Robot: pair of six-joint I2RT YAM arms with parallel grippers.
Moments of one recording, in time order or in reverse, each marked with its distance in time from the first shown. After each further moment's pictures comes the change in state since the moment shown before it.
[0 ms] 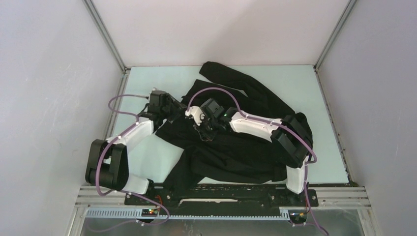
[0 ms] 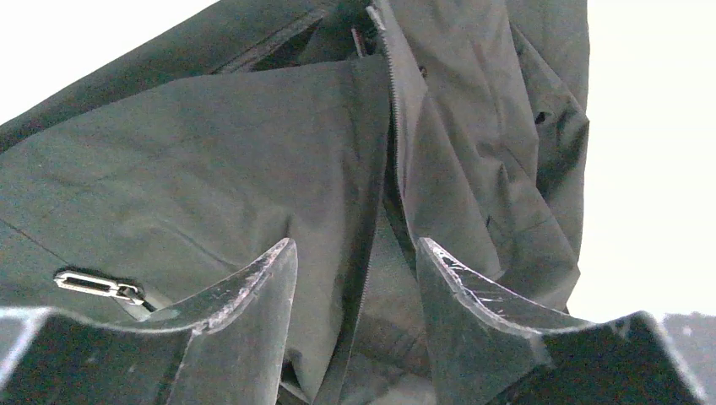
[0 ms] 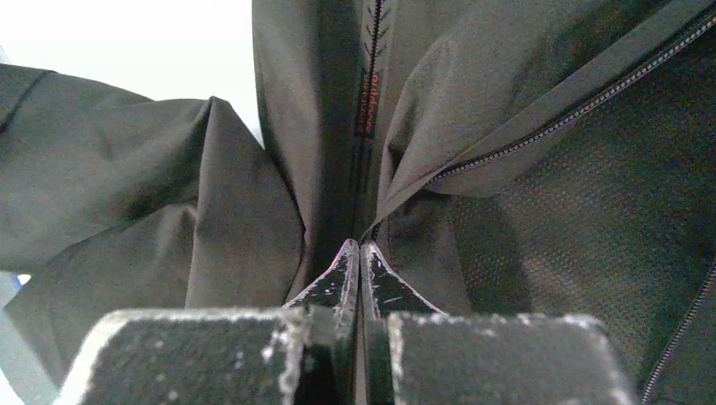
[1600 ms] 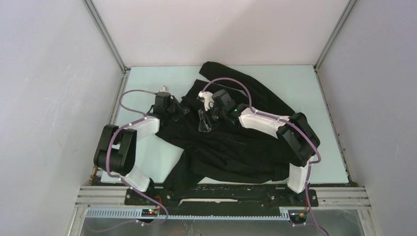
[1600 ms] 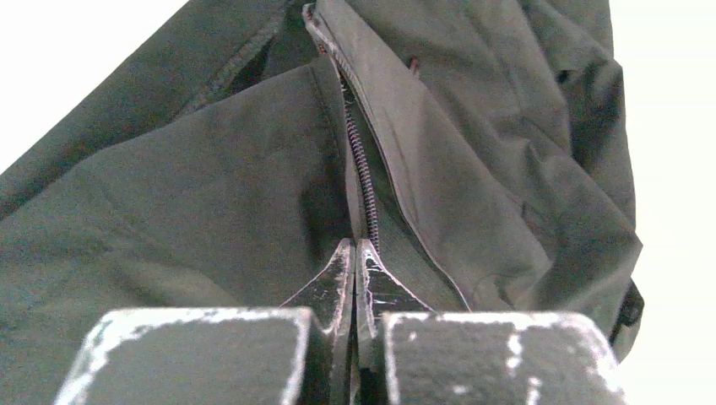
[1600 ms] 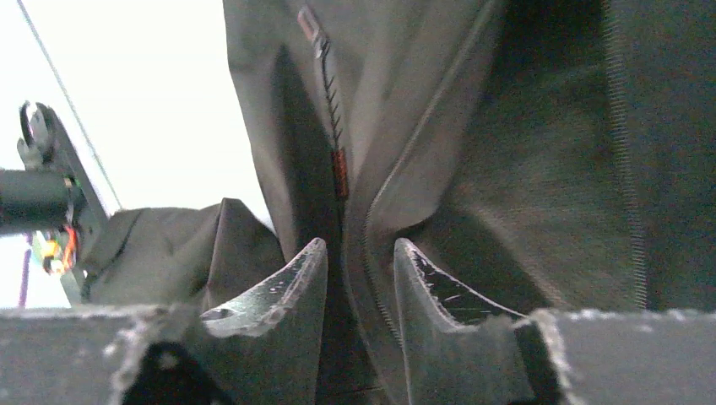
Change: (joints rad) left arm -0.030 0.204 0.045 0.197 0.087 0.194; right arm -0.119 -0.025 -0.070 0.215 -0.136 0.303
